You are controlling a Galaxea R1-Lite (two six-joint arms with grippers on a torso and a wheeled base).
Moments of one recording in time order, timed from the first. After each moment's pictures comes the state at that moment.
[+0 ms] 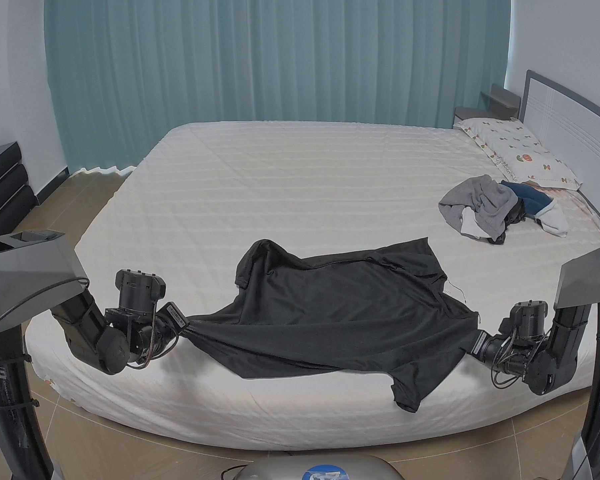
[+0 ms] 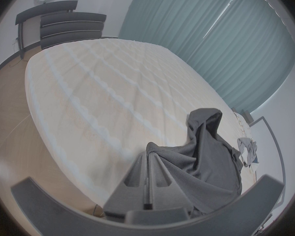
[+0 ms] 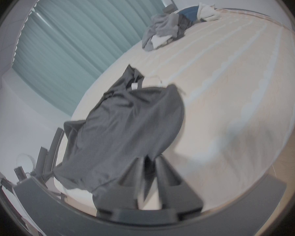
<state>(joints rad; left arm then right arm) -0.18 2.19 -0.72 -0.78 0.17 -0.85 0.01 2.35 -0.43 -1.32 0.17 0.62</state>
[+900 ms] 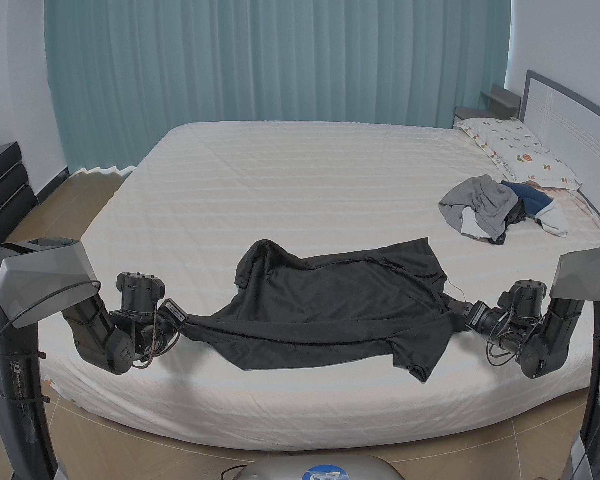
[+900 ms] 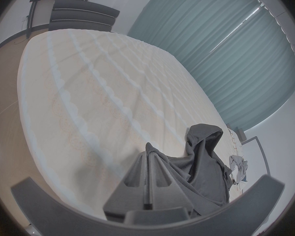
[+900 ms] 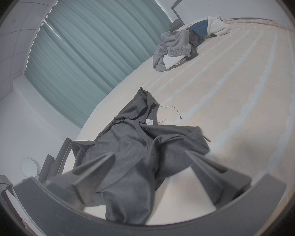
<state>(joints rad) -0.16 2.29 -0.75 -0.89 0.13 -0.95 0.00 2.38 -0.58 -1.36 0.21 0.63</state>
